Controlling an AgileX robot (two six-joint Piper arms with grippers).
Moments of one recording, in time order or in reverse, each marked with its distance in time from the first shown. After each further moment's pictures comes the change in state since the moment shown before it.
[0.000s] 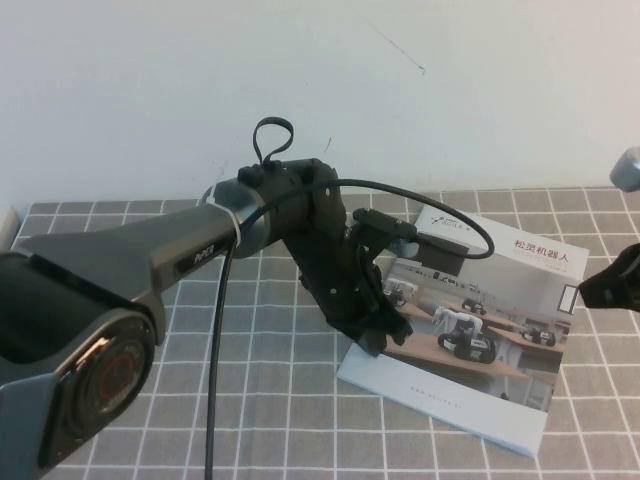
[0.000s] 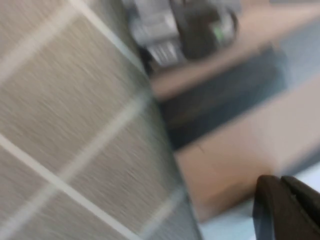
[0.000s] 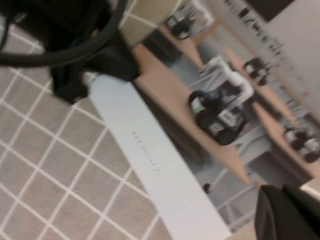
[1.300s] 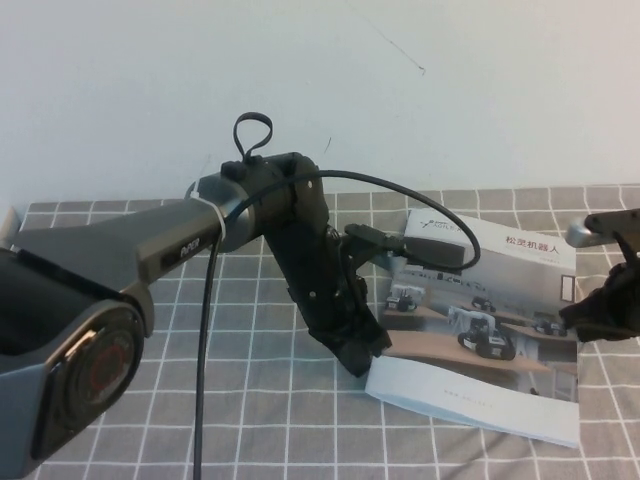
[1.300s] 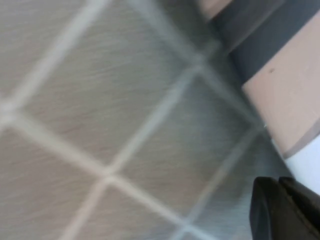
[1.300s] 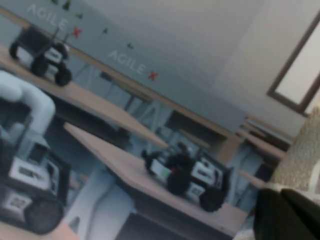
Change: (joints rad) right arm 0.000 0.469 -0.078 -0.215 -0.359 0.186; left arm 0.046 -0.006 0.002 -0.033 0.176 0.093
